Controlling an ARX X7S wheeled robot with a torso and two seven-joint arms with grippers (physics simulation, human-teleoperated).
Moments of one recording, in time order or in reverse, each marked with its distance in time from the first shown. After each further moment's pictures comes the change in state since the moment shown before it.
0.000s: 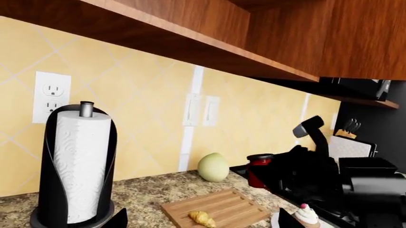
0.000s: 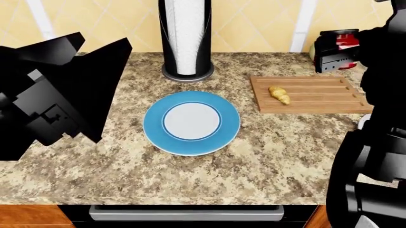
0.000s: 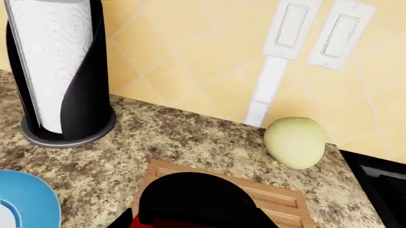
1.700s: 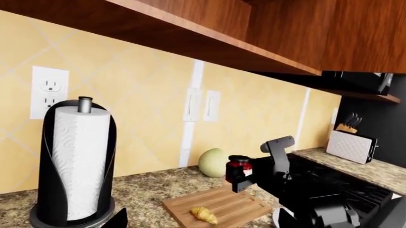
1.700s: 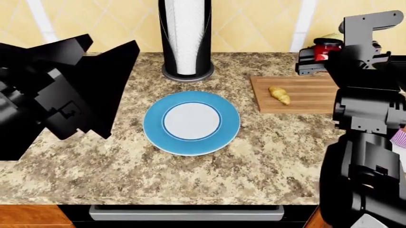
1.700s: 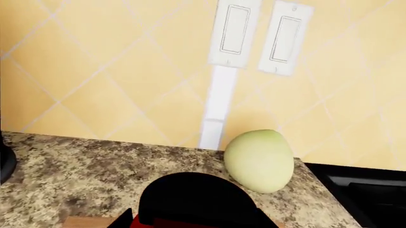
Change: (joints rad) left arm -0.016 0.012 0.047 -0.026 0.044 -0.011 0.028; right arm -0.025 -0.023 0.286 0.727 0.405 -0.854 0.827
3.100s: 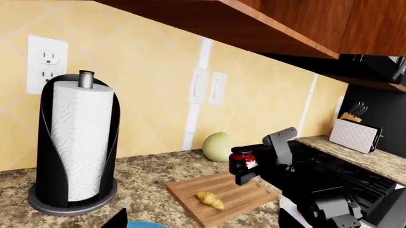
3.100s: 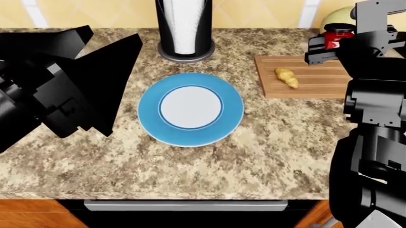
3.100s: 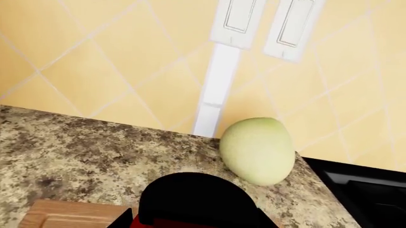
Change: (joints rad) left arm -0.055 -0.003 0.034 -0.001 0.004 0.002 0.003; right arm 0.040 0.040 -0.052 -0.001 0.007 -0.030 -0.005
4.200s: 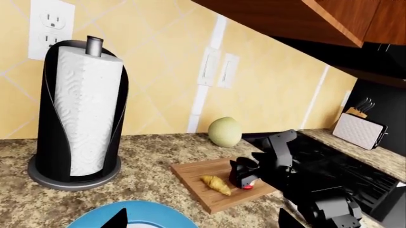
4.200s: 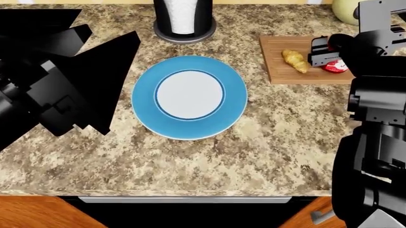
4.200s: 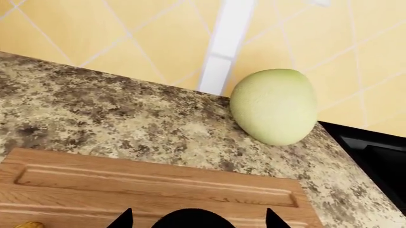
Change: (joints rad) left arm 0.008 -0.005 -0.004 -0.001 -0.001 0.015 0.009; right arm 0.012 0.011 -0.017 -0.011 -0.011 0.059 -0.009
